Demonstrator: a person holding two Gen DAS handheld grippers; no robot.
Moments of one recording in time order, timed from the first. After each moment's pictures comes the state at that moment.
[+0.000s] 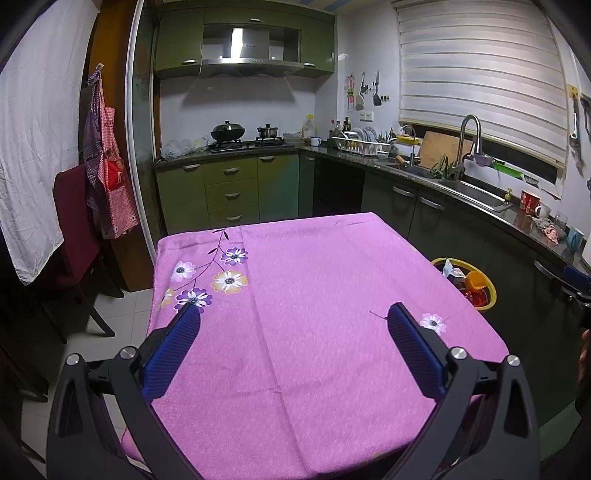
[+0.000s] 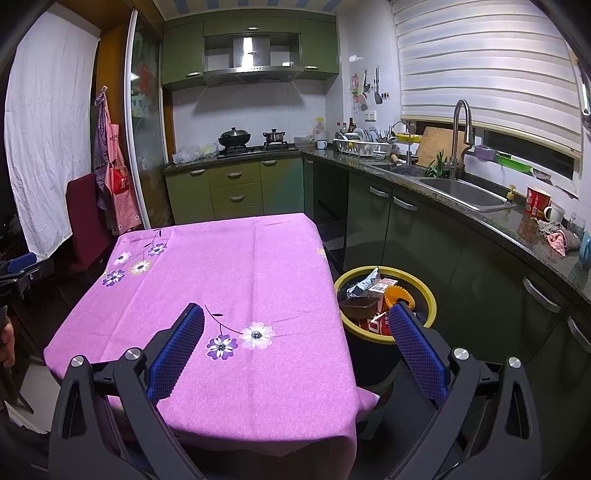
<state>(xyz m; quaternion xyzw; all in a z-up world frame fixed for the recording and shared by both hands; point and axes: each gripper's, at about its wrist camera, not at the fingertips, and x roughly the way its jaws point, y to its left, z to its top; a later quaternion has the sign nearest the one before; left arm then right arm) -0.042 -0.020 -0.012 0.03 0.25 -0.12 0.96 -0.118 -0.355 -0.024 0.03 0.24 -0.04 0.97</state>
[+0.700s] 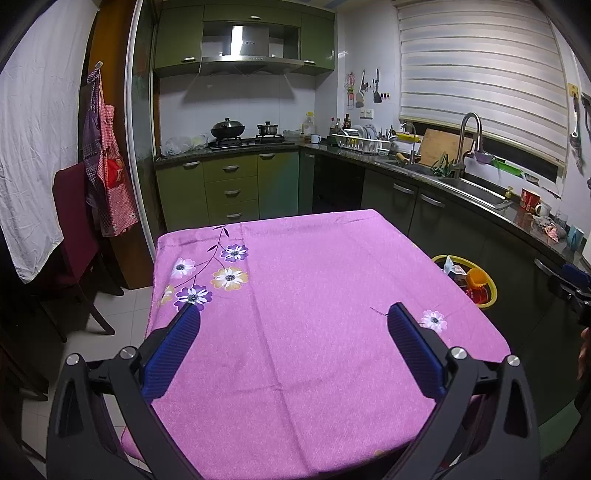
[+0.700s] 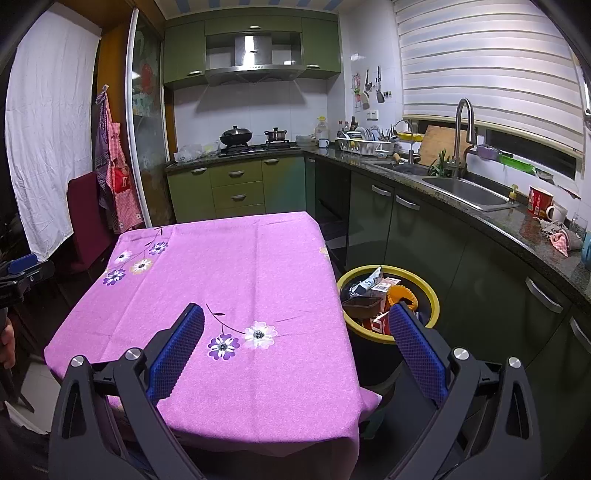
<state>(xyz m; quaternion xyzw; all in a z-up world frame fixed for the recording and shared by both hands) -0.042 -0.016 -0.018 0.03 0.26 -0.12 0.96 -0.116 -0.351 -0.025 0.03 0.24 -0.04 0.97</state>
